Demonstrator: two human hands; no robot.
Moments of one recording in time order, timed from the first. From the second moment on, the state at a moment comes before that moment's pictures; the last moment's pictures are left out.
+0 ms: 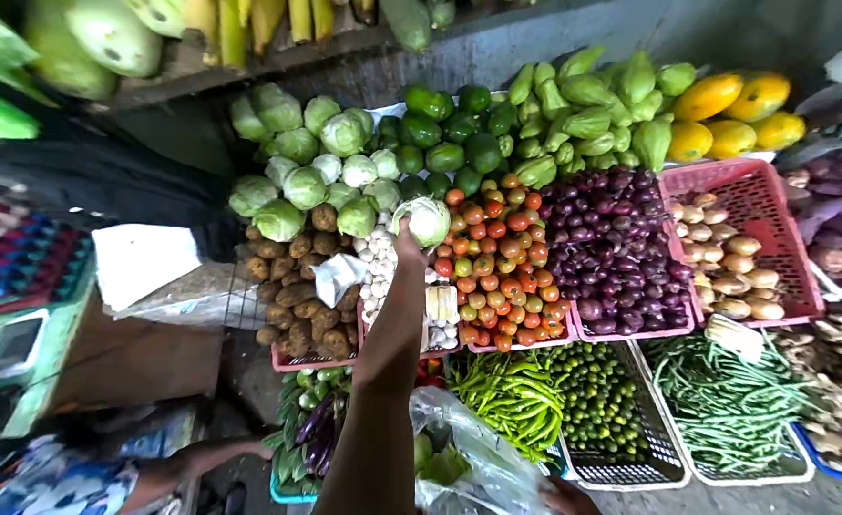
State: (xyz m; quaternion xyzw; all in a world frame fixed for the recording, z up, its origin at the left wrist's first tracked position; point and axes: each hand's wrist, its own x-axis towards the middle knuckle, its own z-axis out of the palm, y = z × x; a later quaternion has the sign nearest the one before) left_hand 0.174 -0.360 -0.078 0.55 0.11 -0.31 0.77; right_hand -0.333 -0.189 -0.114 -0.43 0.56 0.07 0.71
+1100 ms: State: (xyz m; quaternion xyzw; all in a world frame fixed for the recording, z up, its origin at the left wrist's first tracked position) left_hand -0.010 0.061 -0.225 0.83 -0.26 -0.49 -0.09; right_hand -0.240 -0.090 -0.009 -0.50 0.43 -0.02 0.76
